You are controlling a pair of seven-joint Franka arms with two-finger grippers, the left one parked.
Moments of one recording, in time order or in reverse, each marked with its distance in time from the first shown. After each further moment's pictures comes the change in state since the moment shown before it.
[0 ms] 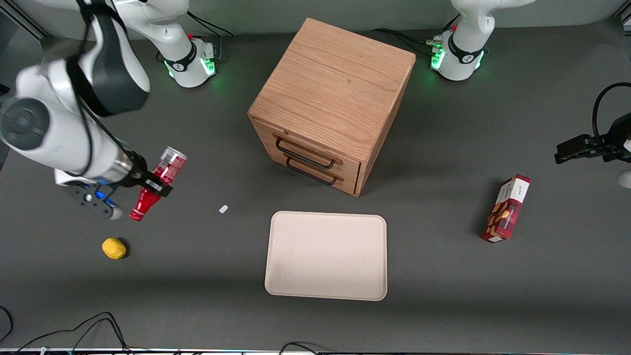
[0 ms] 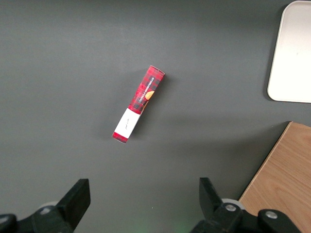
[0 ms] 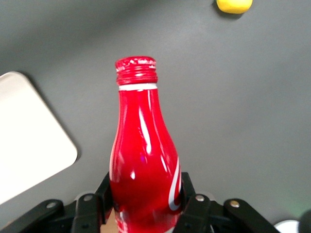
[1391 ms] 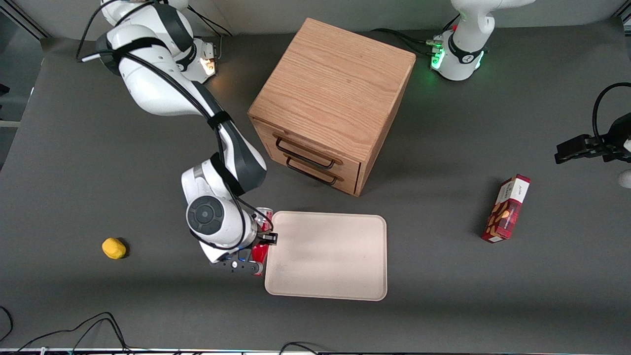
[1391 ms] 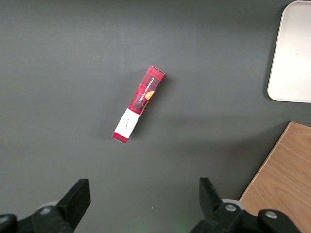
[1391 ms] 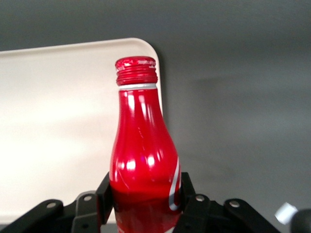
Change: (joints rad) arm 0.226 0.718 0.008 0.476 0.010 0.379 -0.214
